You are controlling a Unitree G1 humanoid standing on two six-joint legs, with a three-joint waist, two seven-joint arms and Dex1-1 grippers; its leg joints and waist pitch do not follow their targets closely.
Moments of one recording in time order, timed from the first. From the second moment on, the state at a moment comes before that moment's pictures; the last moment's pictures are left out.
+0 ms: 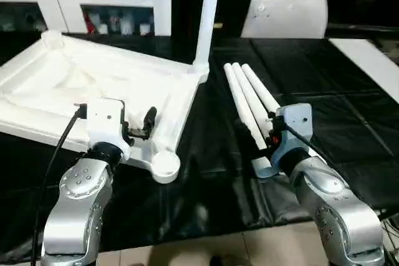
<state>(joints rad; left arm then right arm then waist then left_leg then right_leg) -0.08 0.14 0.08 -0.44 -0.04 0.58 -0.16 -0.12 -0.14 0.07 -0.46 0.20 0.74 0.16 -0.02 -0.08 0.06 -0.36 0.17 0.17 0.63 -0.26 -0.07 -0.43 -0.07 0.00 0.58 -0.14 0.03</state>
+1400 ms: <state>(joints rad) -0.07 0.42 -0.05 -0.54 -0.24 0.68 -0.55 -0.38 -0.14 0.06 -0.19 0.14 1.07 0.07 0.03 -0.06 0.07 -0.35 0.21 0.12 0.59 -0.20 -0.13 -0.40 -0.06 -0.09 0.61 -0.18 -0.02</state>
